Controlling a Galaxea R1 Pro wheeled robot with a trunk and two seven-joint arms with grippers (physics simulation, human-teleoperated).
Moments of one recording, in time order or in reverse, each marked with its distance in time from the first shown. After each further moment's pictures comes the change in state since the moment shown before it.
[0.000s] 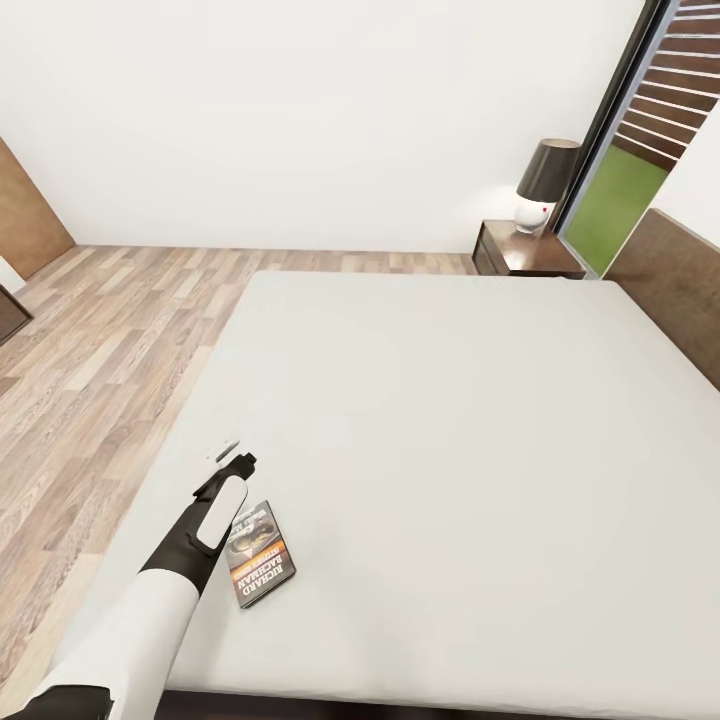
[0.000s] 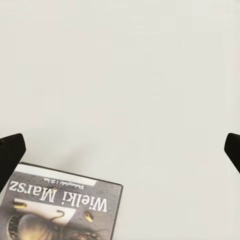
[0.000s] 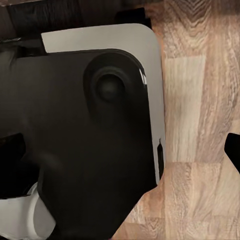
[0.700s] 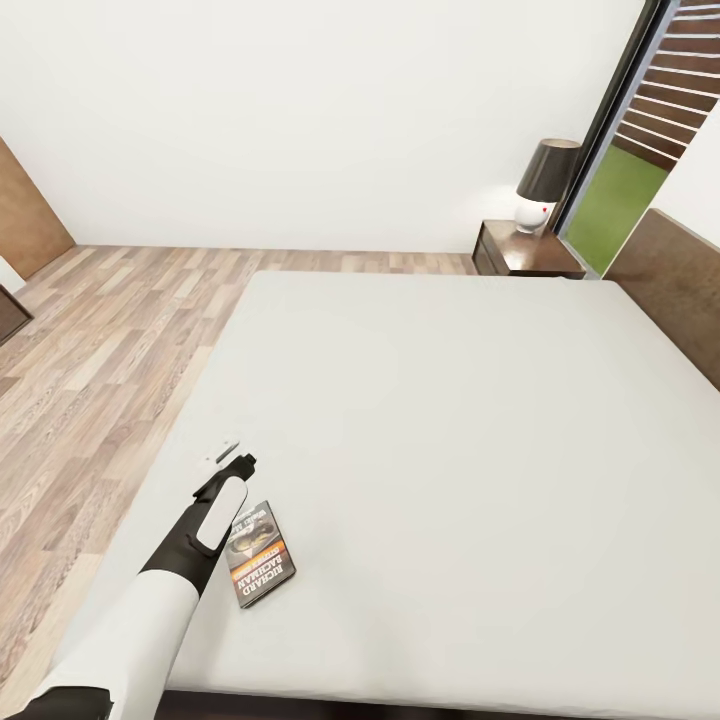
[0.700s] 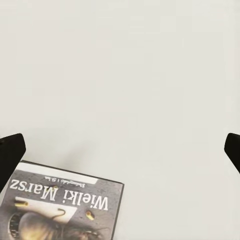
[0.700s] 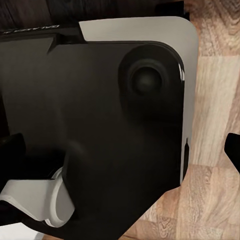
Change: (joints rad) left arm 0.003 0.000 0.000 0.000 0.001 0.001 -0.001; right arm 0.001 0.005 0.001 0.000 0.056 0.000 0.113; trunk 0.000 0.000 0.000
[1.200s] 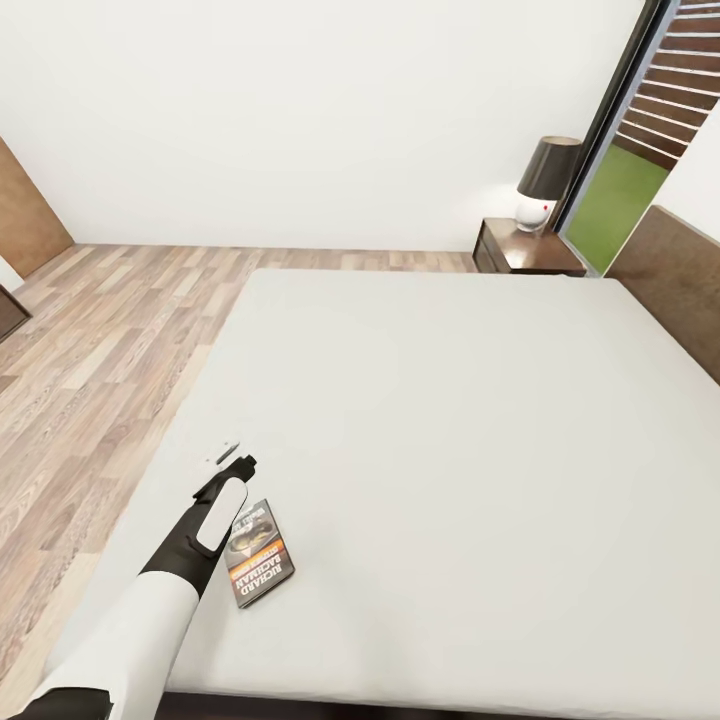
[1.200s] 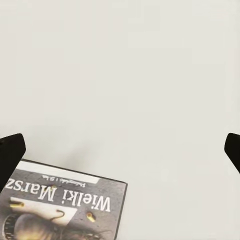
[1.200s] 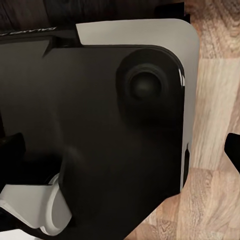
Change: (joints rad) left arm 0.003 0.000 -0.001 0.001 0.005 0.001 0.000; right arm 0.000 0.000 0.000 0.000 0.000 0.000 0.002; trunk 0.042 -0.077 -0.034
